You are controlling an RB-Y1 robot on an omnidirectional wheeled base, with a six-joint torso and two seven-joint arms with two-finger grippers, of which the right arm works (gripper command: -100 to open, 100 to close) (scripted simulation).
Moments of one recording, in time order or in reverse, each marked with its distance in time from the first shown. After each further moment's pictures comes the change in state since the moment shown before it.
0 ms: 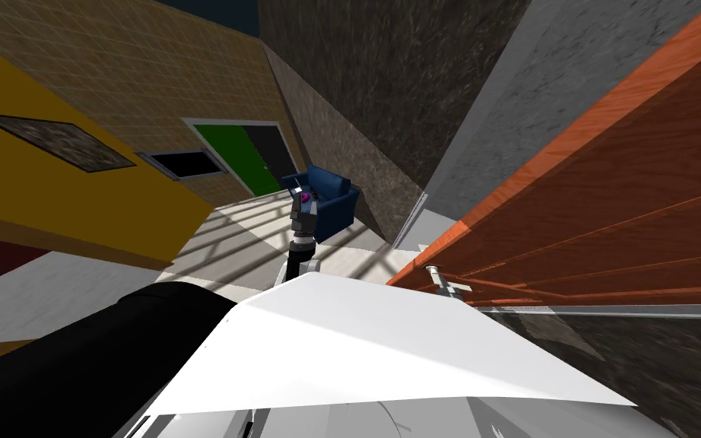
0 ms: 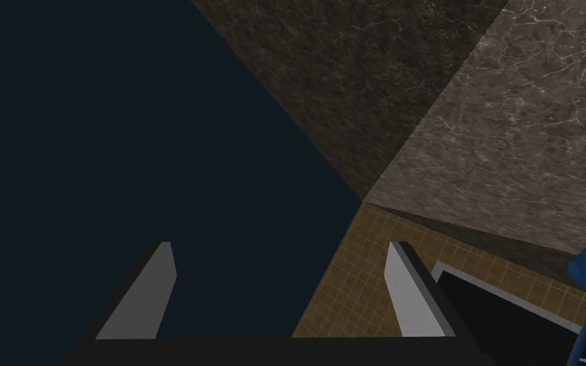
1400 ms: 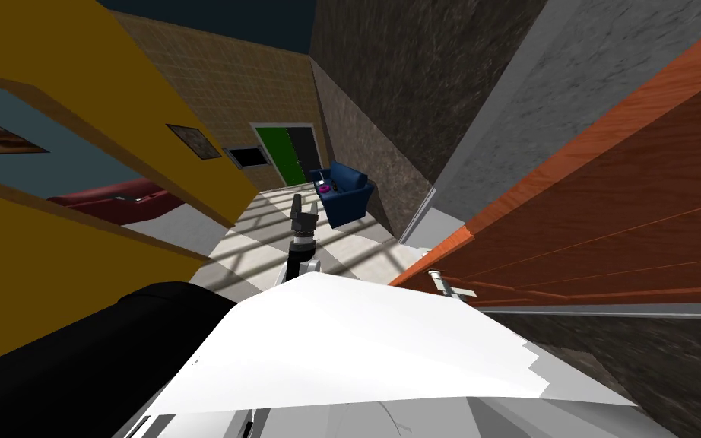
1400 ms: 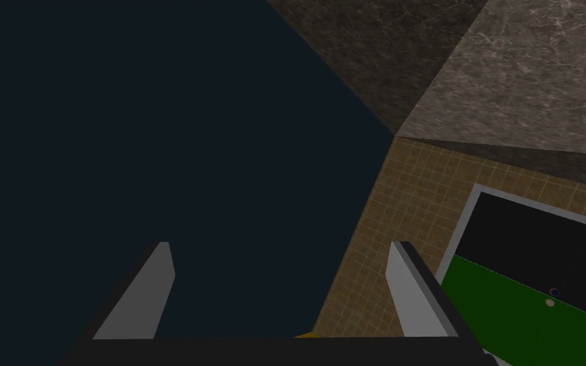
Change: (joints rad) arm 0.011 -0.019 0.010 0.074 0.009 -0.090 -0.020
